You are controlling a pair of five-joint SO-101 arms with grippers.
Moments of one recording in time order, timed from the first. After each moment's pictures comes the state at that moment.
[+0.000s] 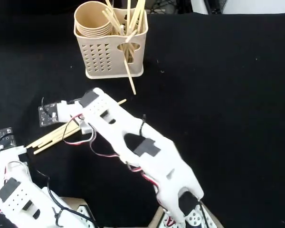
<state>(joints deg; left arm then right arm) -59.9 -69.5 90.4 44.4 -34.8 -45.3 43.8 -21.8 64.7 60.6</state>
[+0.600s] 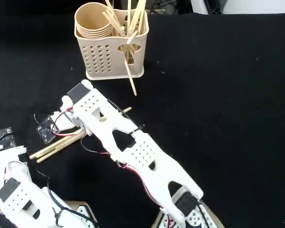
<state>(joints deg) -59.9 -69.5 90.4 44.4 -34.8 -46.4 67.6 -66.6 98.3 80.9</state>
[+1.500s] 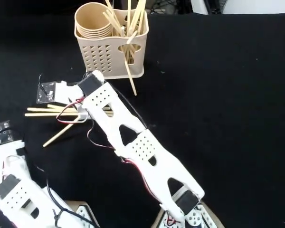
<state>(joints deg) -55.8 -69.5 86.6 44.4 -31.5 -42.4 73.5 -88.9 100.7 48.2</state>
